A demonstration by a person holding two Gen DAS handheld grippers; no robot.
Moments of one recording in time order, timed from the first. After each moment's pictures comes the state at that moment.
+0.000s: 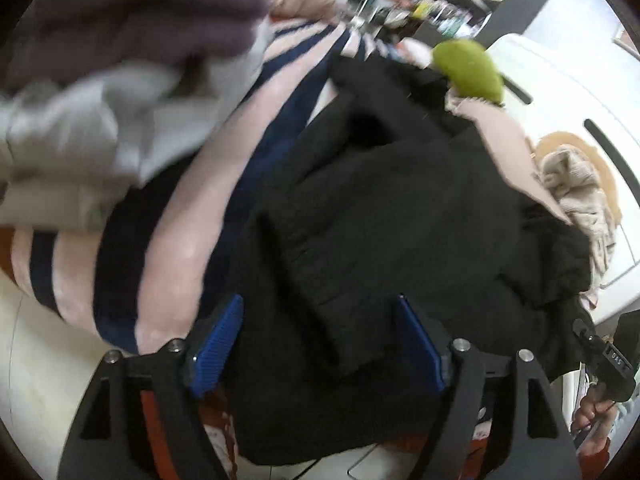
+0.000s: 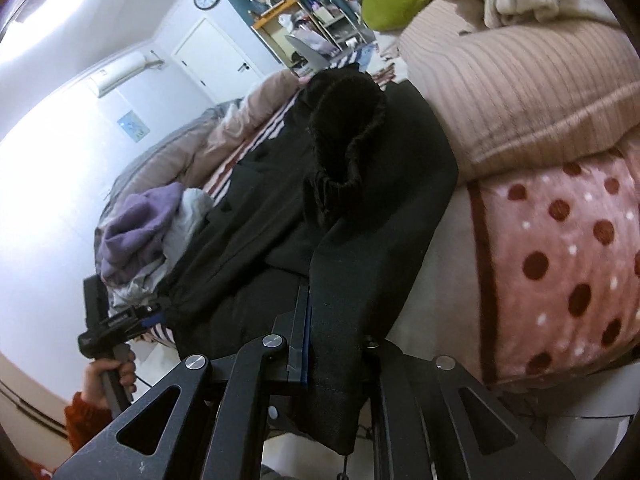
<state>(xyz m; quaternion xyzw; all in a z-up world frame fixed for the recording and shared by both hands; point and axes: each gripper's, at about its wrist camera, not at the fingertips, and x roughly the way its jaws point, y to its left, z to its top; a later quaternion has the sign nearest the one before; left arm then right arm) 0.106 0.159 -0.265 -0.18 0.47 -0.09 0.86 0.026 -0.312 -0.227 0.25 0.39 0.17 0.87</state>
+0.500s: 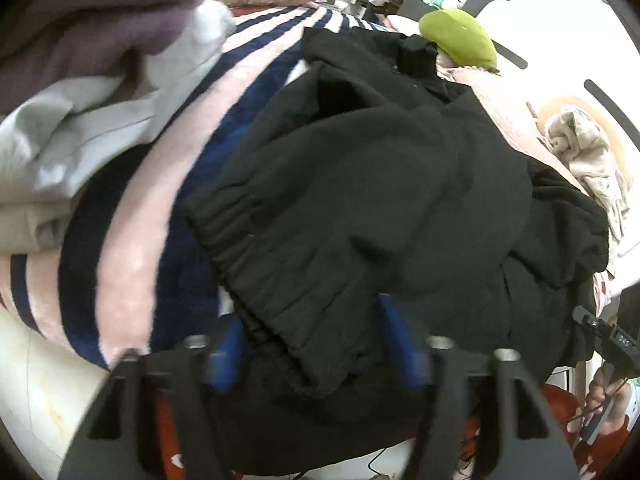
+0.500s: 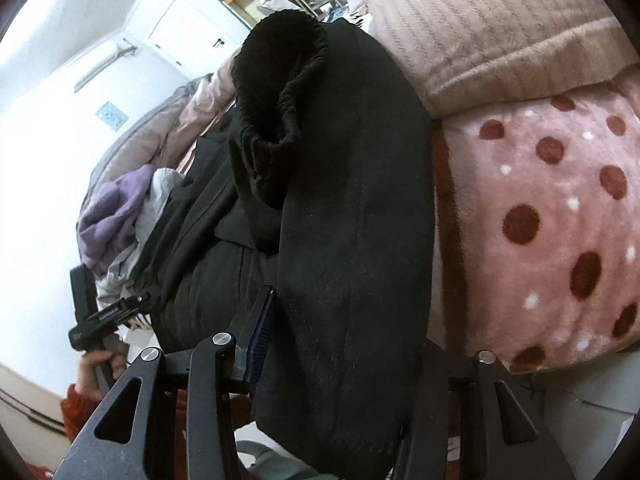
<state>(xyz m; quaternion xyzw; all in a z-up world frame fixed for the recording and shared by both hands) 0.124 0.116 -0.268 -0.12 0.48 -0.10 0.86 0.042 -0.334 -0.267 0.26 0.45 0.16 0.84</state>
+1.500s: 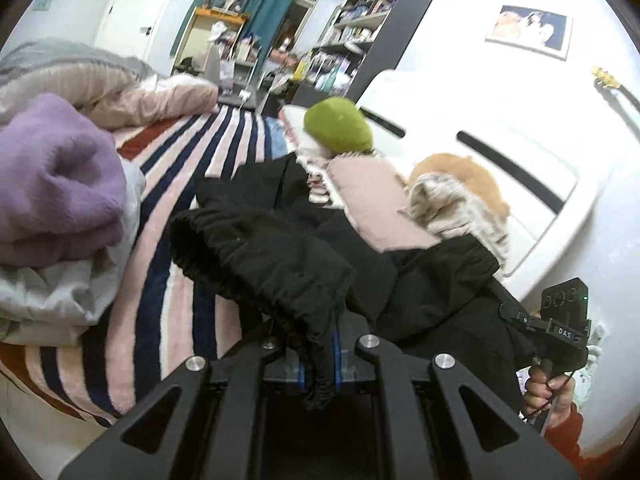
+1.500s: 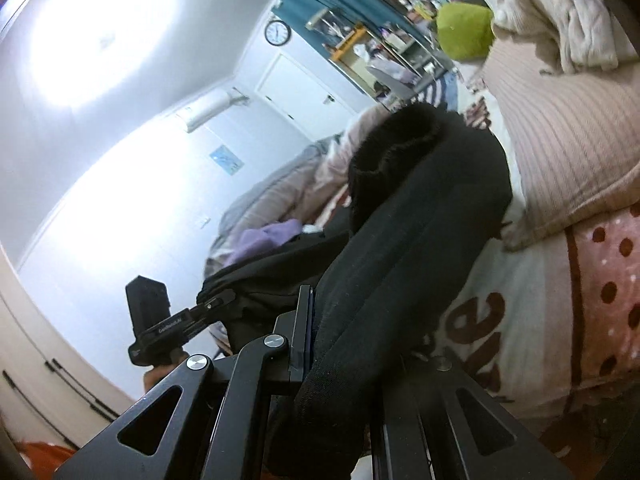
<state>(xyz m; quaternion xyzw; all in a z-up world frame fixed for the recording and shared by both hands) 0.041 0.110 -0.097 -0.14 0.31 -0.25 0.91 -0.026 -0.308 -0.143 0.33 0.27 0.31 0.85</state>
